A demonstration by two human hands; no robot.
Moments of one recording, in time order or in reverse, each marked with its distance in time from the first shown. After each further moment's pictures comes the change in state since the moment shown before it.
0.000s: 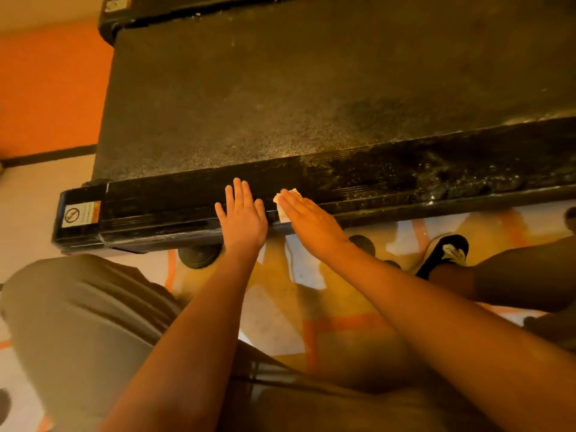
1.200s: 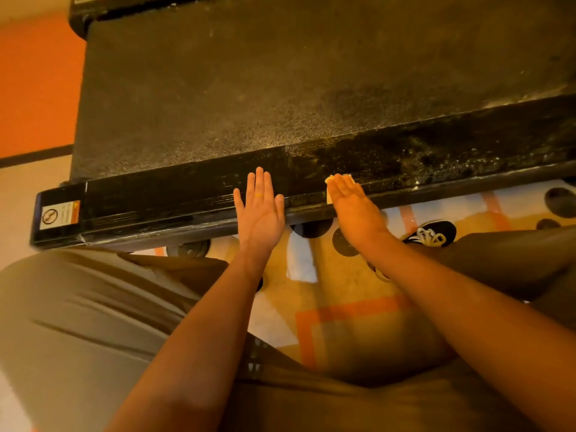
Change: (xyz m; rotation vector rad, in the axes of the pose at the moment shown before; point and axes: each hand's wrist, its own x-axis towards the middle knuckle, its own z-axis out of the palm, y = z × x) left_hand -0.015 0.035 0.030 0.058 0.047 0.273; right_hand -0.054 0.055 -0.038 -0.119 -0.064 0.369
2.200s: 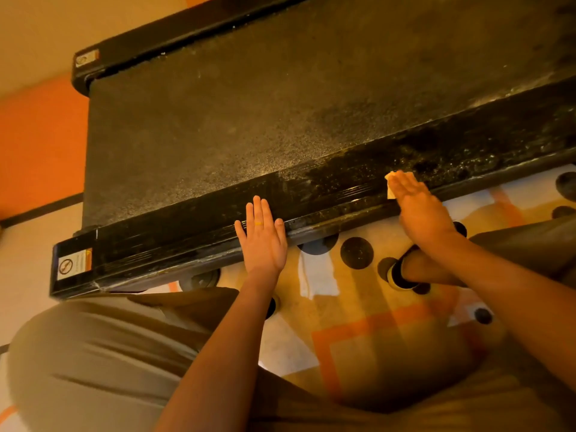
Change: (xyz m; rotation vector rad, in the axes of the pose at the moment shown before) left_hand 0.002 0.008 0.001 0.019 -0.020 -0.060; right_hand -0.013 0.108 -0.007 0.121 0.028 0.265
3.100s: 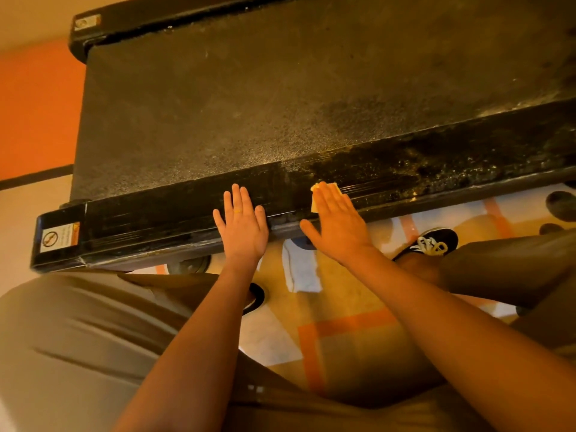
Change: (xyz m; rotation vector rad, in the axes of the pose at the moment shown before) left_hand 0.009 -0.027 -0.008 -0.082 0.034 -0.106; right_hand -0.010 -0.121 0.045 0.067 0.042 -0.277
